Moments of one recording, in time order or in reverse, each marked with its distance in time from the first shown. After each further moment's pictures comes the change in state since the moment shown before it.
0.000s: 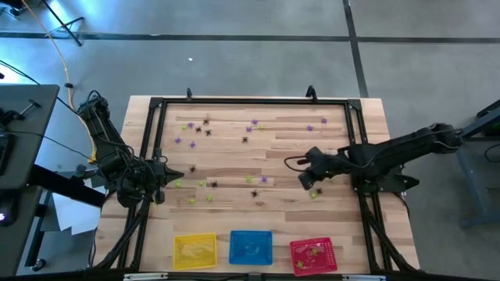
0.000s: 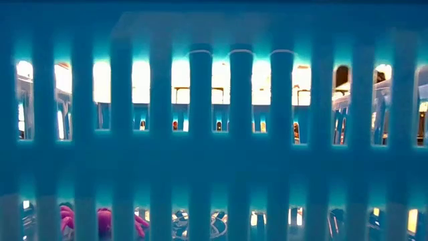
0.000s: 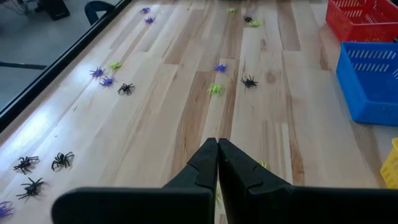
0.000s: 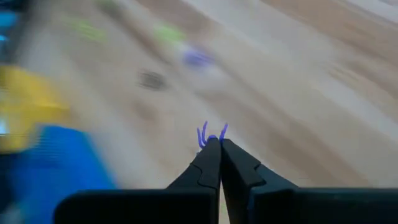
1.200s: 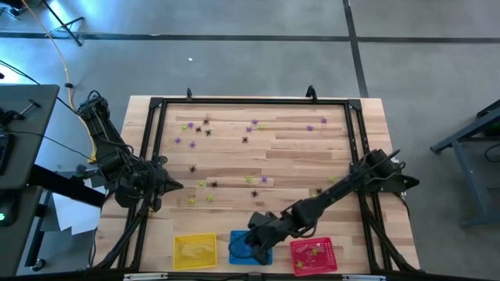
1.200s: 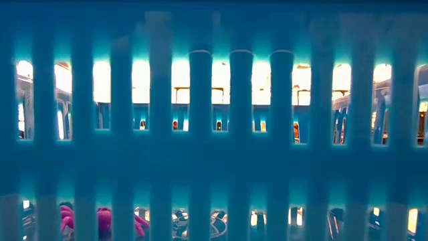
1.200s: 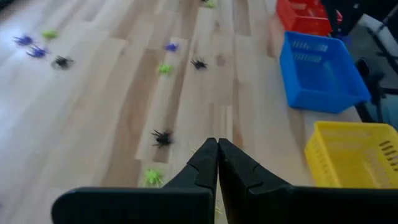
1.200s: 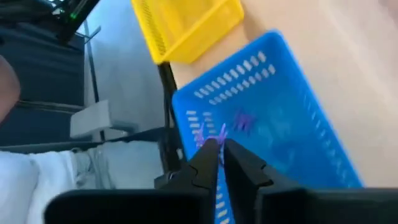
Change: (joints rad) left arm 0.000 0.001 0.000 0.131 0.196 0.000; right arm 0.357 0.896 0.789 0.178 -0.086 -0.027
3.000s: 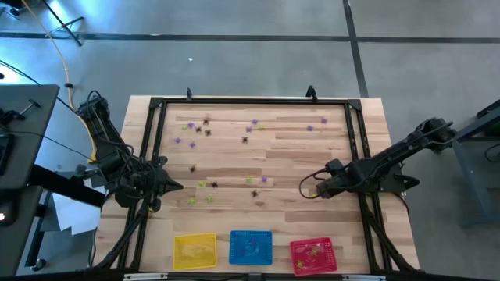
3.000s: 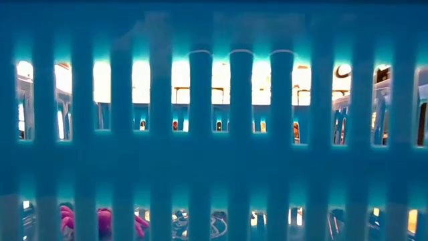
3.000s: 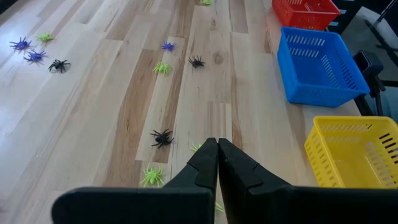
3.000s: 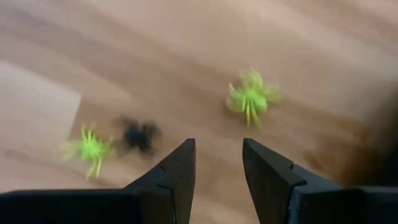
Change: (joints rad) left arm 0.000 0.000 0.000 0.002 0.002 0.035; right arm -0.129 -0.851 -0.964 -0.623 0.139 0.527
